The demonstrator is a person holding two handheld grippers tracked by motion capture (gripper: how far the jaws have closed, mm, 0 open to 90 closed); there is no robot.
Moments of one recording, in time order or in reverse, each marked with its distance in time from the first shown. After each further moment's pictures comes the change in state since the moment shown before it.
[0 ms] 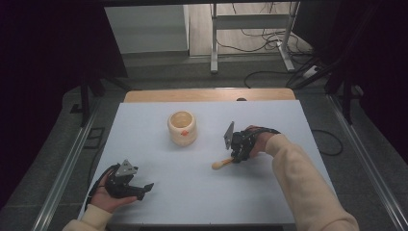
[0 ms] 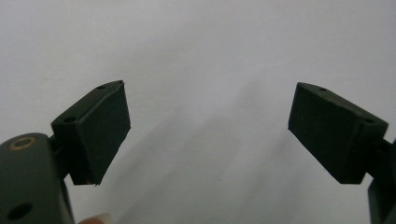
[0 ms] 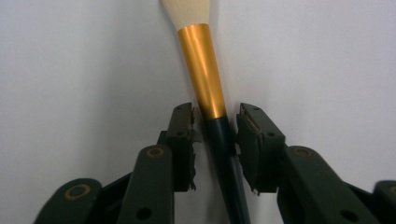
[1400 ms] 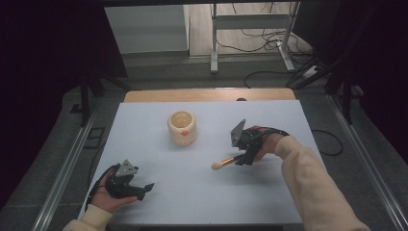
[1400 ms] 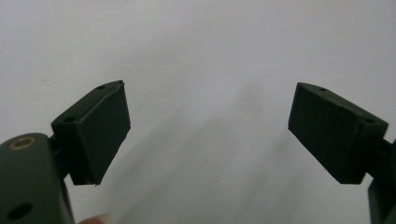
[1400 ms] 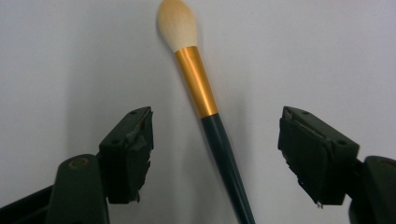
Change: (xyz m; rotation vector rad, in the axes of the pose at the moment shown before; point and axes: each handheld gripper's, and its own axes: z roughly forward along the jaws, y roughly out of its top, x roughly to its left) left arm -0.001 0.001 0.000 -0.004 0.001 0.004; right arm 0.018 -0.011 -0.024 -0.129 -0.116 0.063
